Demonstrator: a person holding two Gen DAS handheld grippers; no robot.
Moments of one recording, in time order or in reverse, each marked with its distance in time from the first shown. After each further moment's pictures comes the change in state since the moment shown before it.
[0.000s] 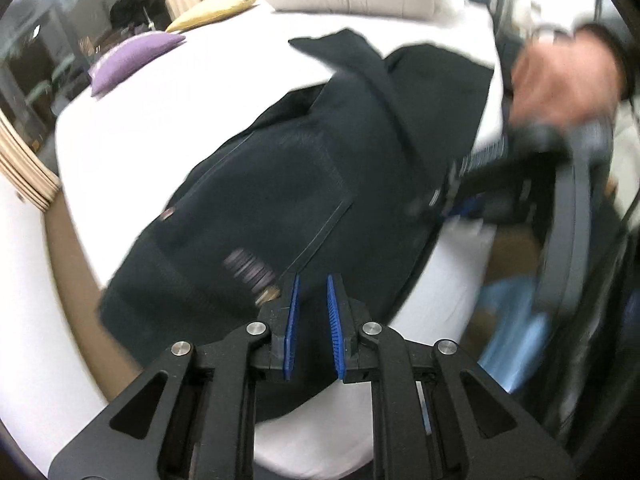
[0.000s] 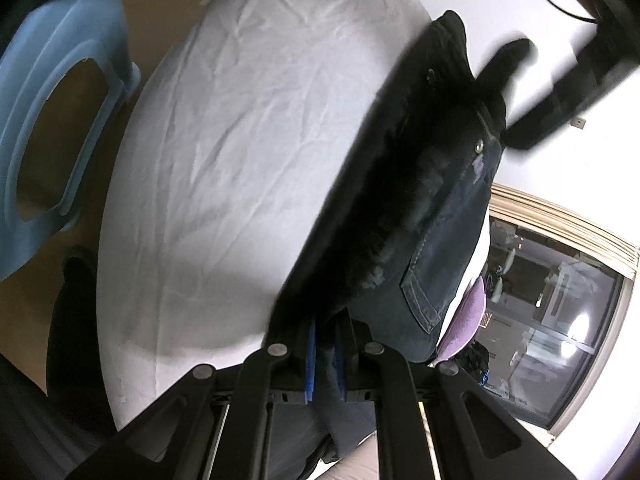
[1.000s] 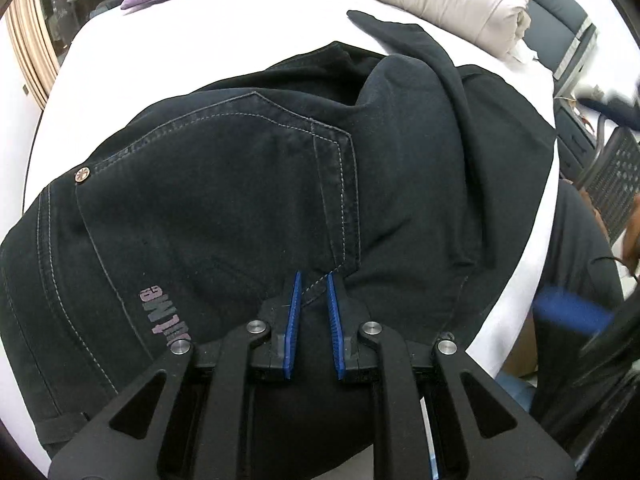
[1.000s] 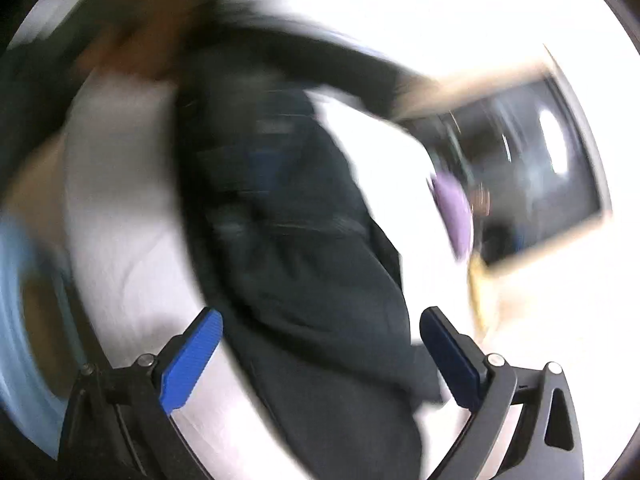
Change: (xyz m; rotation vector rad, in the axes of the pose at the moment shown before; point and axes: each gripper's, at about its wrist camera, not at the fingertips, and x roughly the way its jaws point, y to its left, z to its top) left arm 0.108 -0.002 0.034 -0.329 0.054 0.001; right arm -0.058 -0.070 -0.125 1.079 -0.060 0.029
